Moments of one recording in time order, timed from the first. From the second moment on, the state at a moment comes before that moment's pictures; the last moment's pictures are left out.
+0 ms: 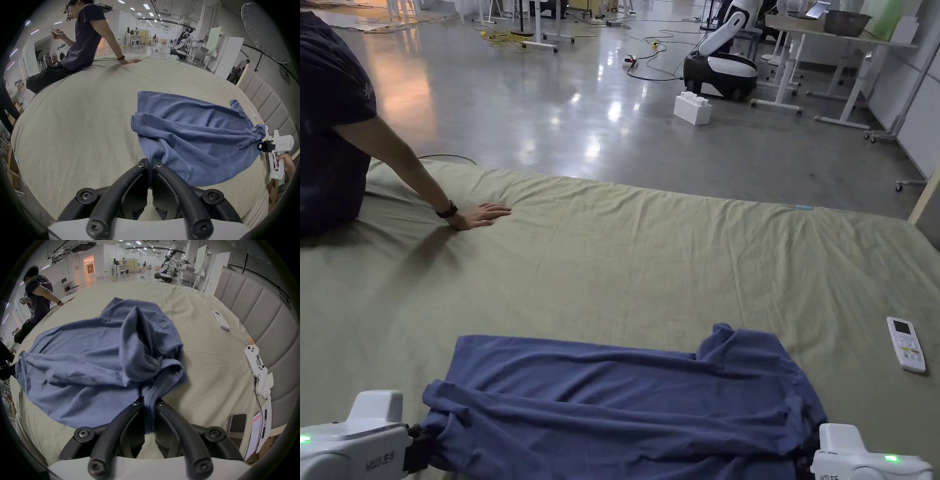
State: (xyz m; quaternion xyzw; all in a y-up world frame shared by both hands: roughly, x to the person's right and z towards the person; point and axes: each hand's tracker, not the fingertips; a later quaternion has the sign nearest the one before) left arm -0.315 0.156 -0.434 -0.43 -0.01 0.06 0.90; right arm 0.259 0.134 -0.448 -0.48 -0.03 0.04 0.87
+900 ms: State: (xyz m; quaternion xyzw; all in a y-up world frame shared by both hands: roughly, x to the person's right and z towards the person) left arm -0.345 0.170 -0.326 -0.44 -0.03 0.06 0.90; right arm 0.250 0.171 -0.299 -0.50 -0.03 0.03 0.86
